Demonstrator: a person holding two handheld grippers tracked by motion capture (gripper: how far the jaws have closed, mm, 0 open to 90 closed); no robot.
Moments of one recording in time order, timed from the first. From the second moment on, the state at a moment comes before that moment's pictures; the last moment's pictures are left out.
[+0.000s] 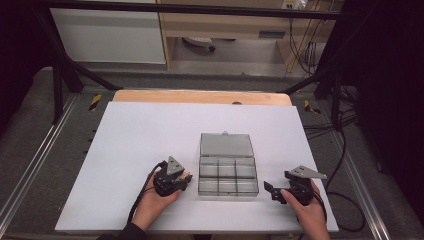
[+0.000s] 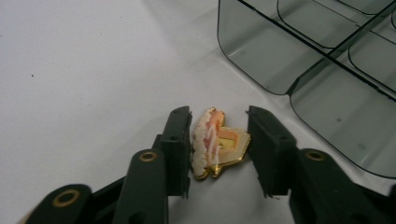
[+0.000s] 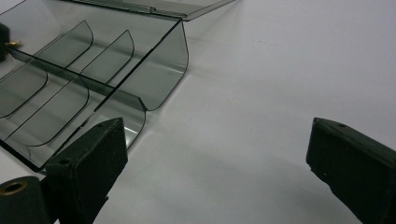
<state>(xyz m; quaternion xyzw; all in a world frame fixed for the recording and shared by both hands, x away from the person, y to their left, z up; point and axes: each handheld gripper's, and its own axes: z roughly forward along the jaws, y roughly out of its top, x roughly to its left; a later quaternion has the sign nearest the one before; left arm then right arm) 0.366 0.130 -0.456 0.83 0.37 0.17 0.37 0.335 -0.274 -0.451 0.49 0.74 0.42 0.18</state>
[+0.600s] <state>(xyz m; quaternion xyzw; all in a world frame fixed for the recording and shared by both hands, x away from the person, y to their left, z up) 0.371 0.137 -0.444 0.83 0.38 0.15 0.38 0.336 -0.275 -0.451 0.49 0.74 0.42 0.18</state>
